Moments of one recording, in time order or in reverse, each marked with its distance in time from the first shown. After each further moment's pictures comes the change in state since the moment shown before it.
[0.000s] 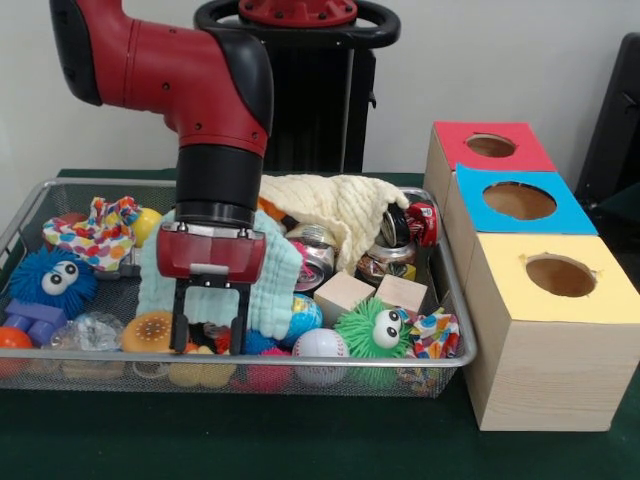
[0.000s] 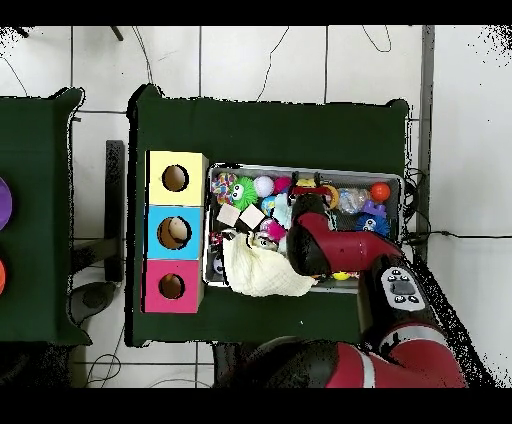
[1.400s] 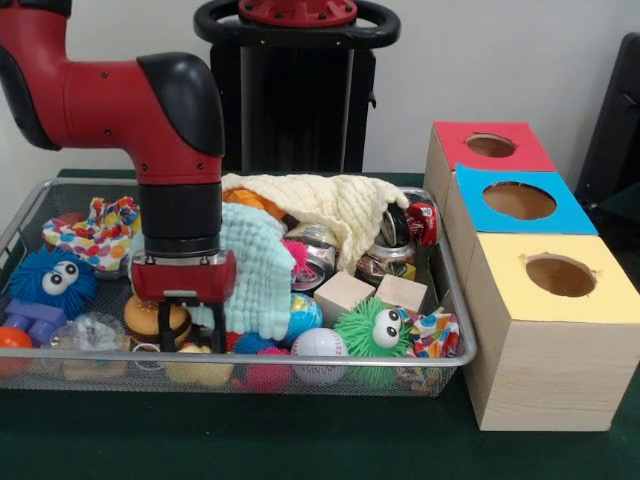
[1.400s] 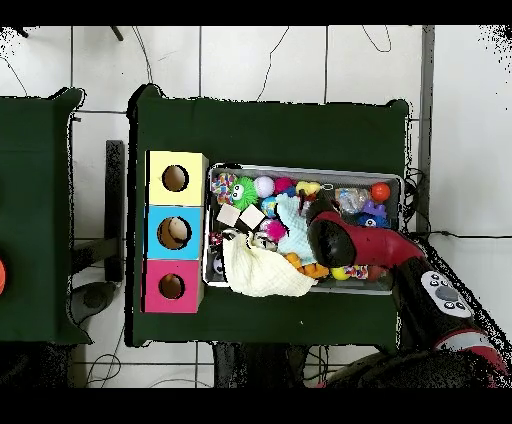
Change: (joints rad) arm -0.287 0.045 0.305 0.001 -0.076 0.387 0.000
